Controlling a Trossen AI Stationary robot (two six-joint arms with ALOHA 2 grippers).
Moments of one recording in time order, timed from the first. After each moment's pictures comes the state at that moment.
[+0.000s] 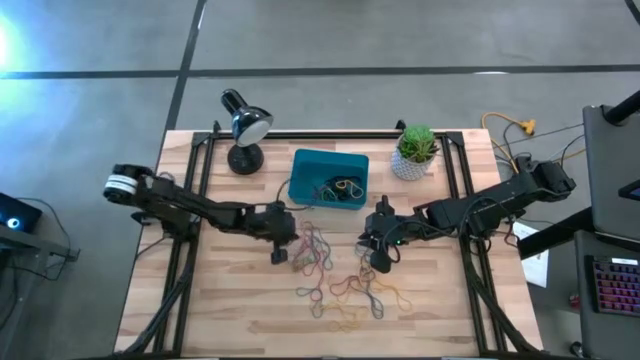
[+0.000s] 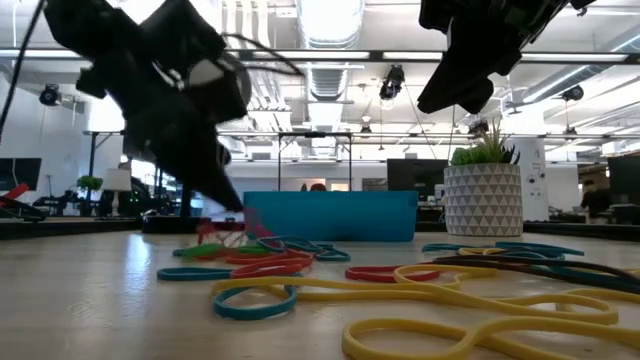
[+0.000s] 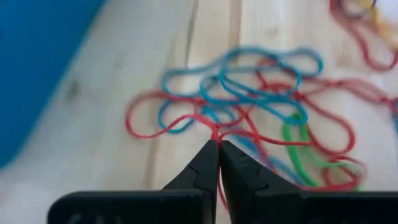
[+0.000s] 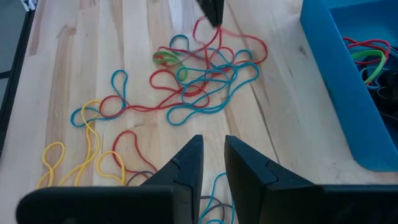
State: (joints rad) left arm -0.11 1.45 0.60 0.08 -0.10 -0.23; right arm 0.26 1.36 0.85 -0.28 0.19 0.46
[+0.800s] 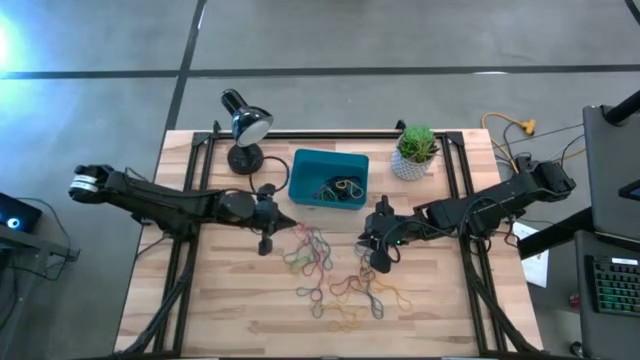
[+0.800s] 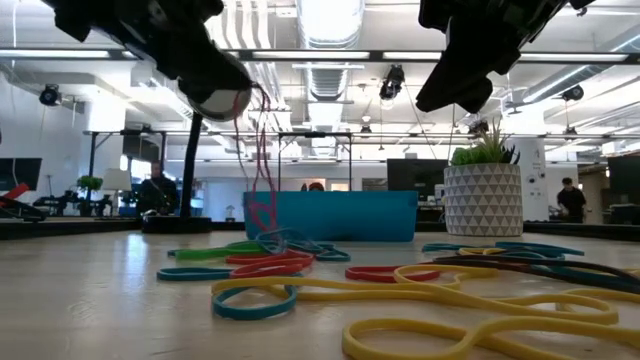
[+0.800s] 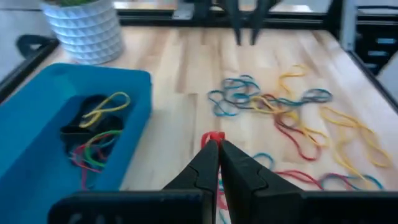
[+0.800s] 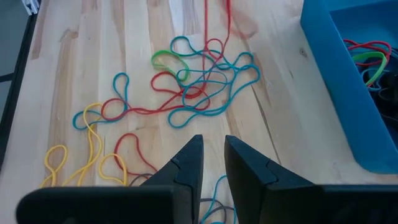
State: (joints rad) left arm -0.11 1.08 0.62 0.03 -0.11 -0.09; right arm 0.26 1.36 0.85 -0.27 0.19 0.47
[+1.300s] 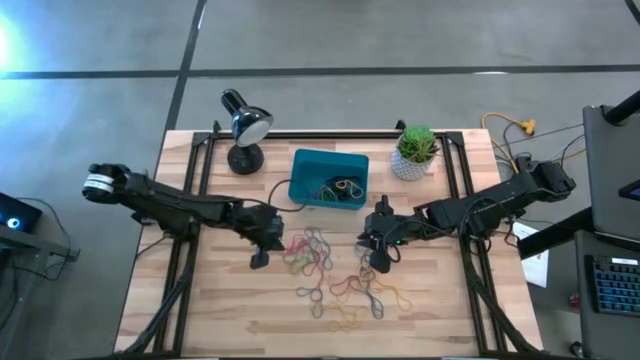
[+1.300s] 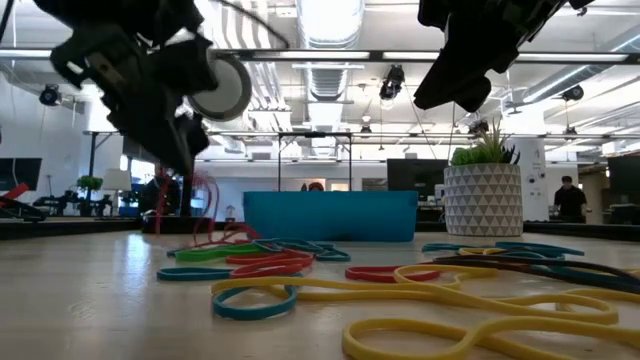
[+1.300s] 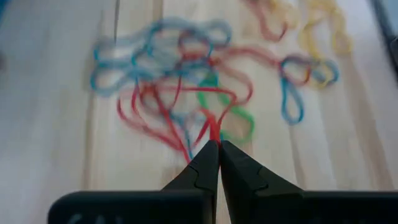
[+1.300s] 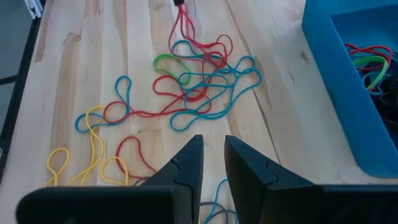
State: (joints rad) left arm -0.11 1.26 0.61 -0.19 0.17 -0.23; right arm 0.26 1.36 0.85 -0.26 0.19 0.46
